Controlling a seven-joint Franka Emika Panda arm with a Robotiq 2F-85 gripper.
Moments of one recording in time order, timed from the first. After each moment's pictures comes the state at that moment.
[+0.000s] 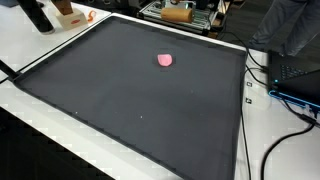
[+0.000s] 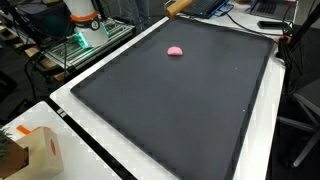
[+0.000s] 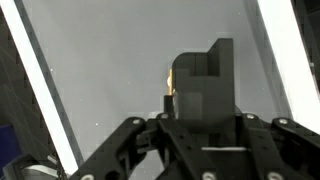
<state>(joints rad) 0.23 -0.34 0.24 -2.24 -0.28 1.90 -0.67</state>
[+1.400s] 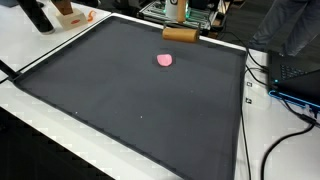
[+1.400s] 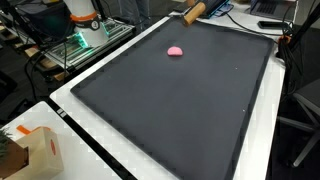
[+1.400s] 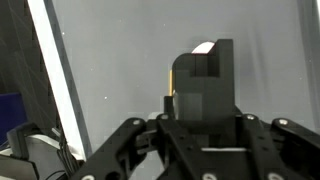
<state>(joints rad) 0.25 -0.21 0.23 -2.23 -0.36 2.10 -0.69</state>
